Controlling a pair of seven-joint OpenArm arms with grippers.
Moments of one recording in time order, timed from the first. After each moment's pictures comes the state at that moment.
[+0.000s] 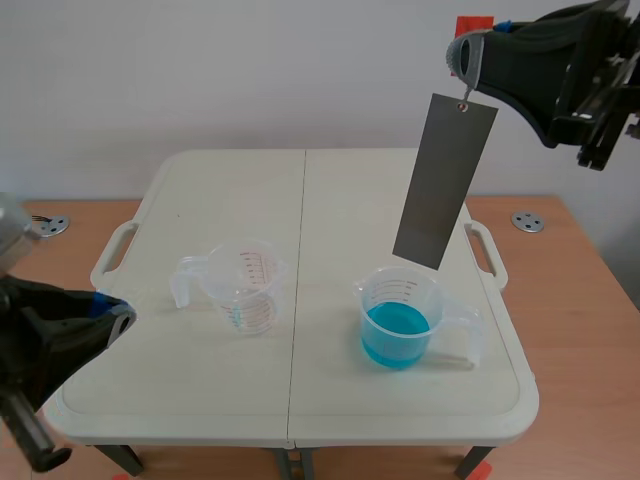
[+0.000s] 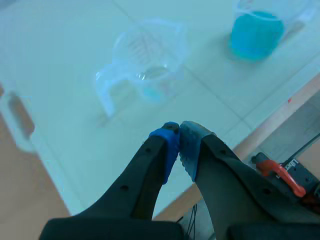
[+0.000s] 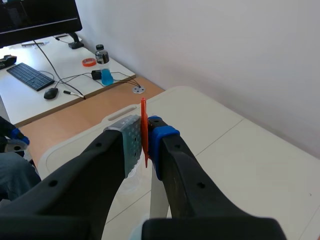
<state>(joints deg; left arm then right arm) 38.0 -32.4 -5.8 117.2 -15.3 -28.8 11.2 -8.2 28.1 10.3 114.1 49.4 45.3 -25.9</state>
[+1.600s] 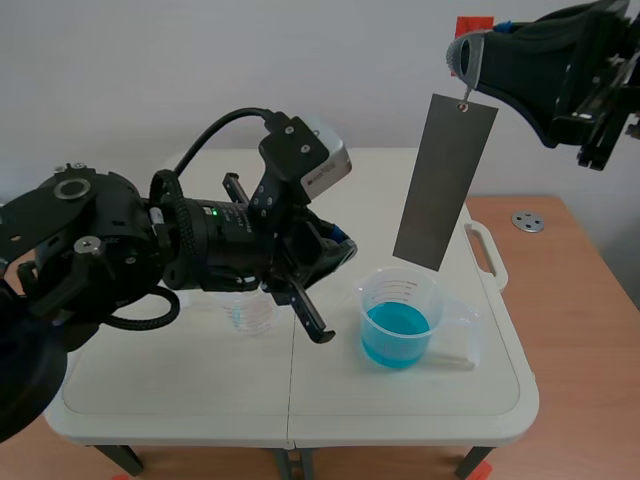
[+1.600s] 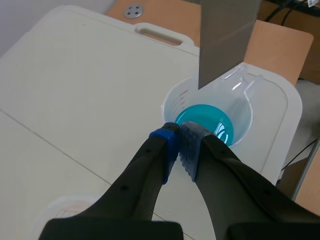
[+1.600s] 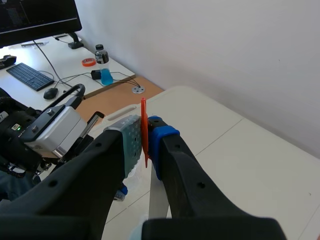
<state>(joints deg) -4.3 -15.4 27.5 95.3 -7.9 -32.2 23.2 -8.2 28.1 10.3 114.1 49.4 45.3 -25.9</state>
